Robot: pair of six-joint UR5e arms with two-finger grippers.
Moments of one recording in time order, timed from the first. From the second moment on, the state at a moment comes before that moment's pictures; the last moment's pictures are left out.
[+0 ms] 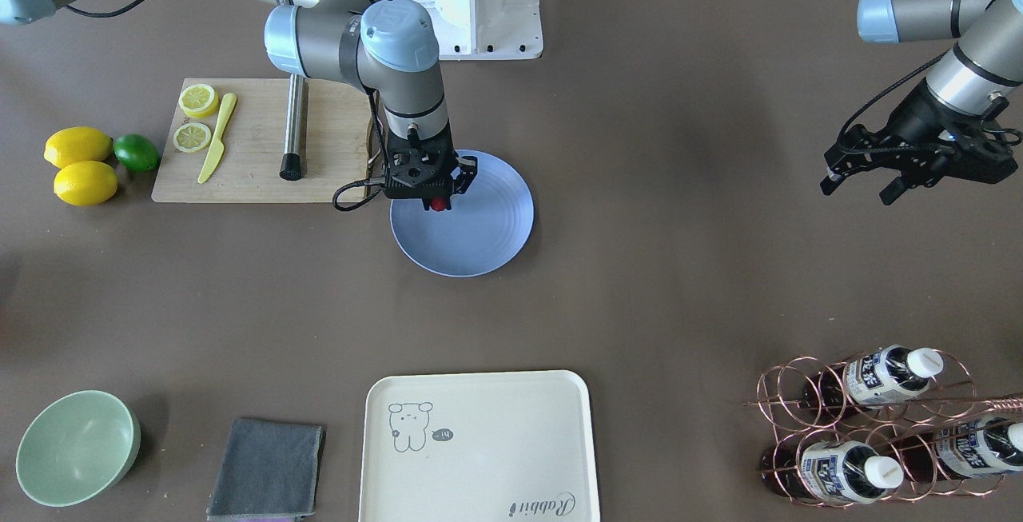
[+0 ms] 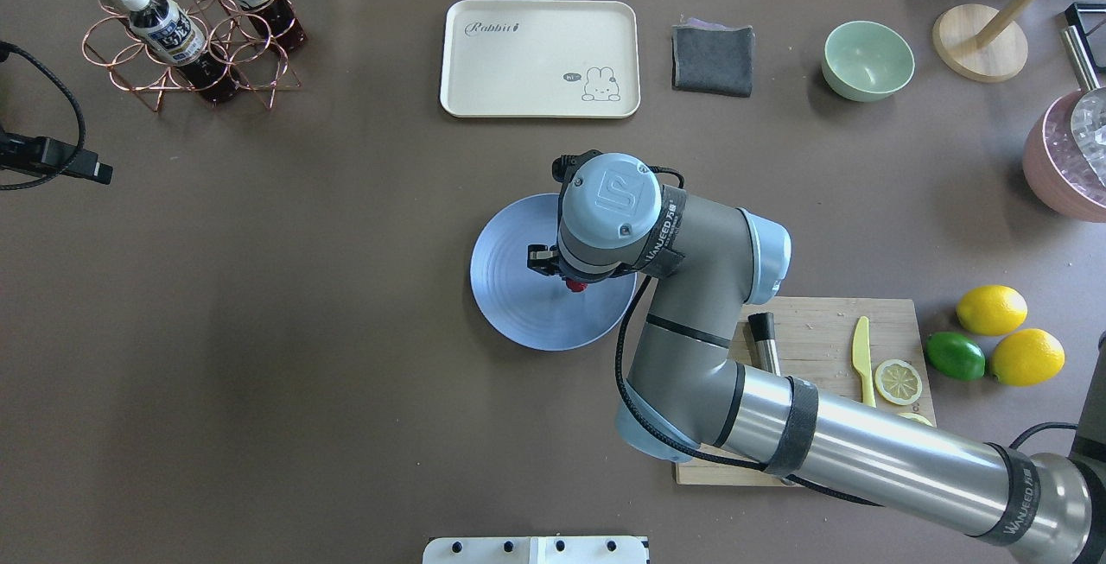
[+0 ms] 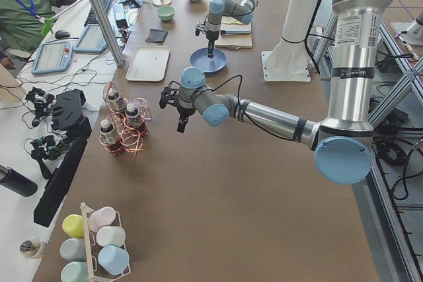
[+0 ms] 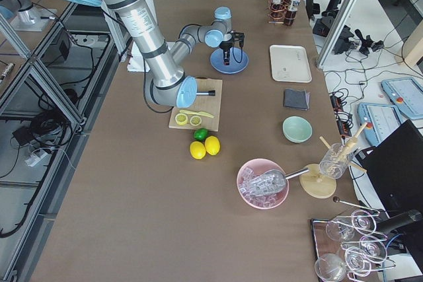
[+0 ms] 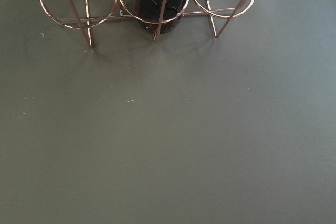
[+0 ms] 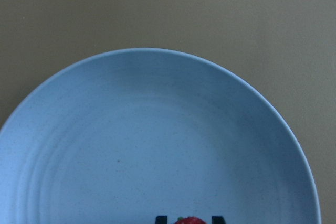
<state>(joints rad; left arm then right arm) -1.11 -1.59 -1.80 -2.08 -2.21 -0.67 0.47 -0.85 1.55 -1.46 1.78 1.27</state>
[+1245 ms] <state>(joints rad) -1.13 -1.60 -1.78 -2.07 -2.21 -0.65 0.44 -0.83 1.50 -1.39 1.75 1.28</state>
